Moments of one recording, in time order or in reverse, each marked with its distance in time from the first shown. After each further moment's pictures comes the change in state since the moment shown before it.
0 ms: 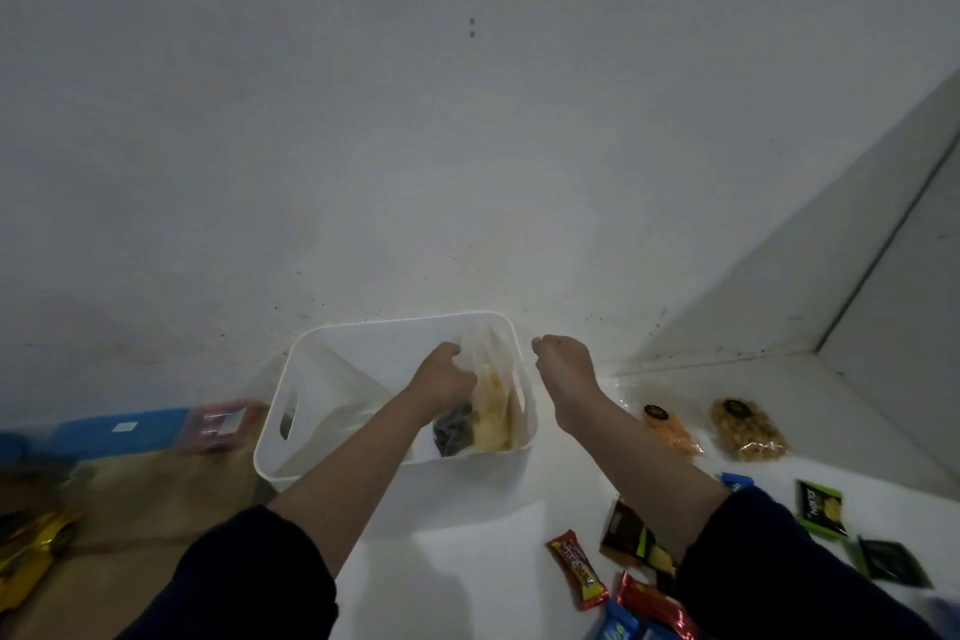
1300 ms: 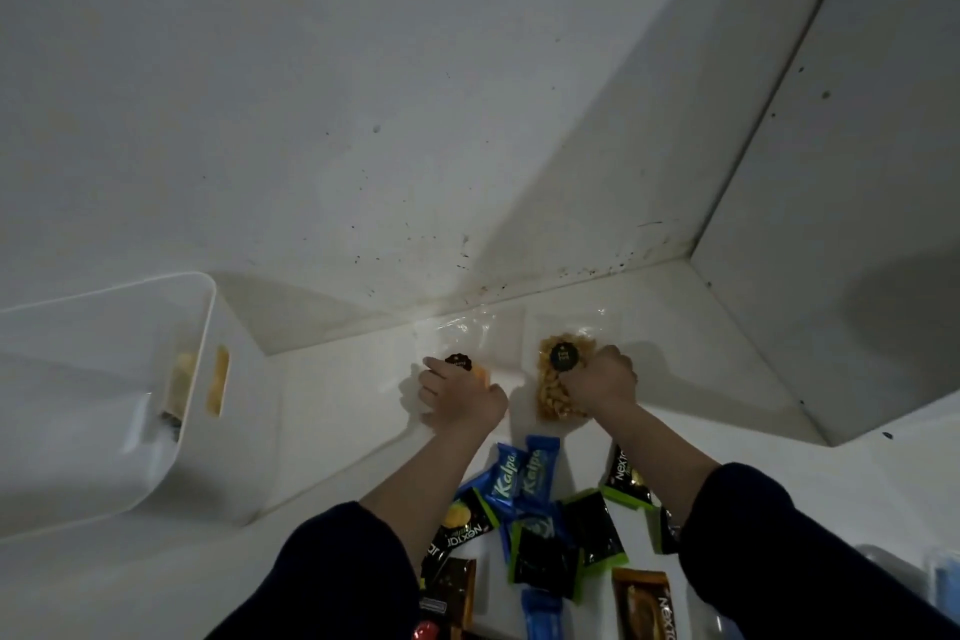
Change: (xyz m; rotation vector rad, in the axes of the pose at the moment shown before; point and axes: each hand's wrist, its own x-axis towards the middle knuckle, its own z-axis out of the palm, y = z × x) left_hand 0.083 0.073 0.379 0.302 0.173 -0.426; right_hand 0.203 0.164 -0.316 -0.756 0.164 0.235
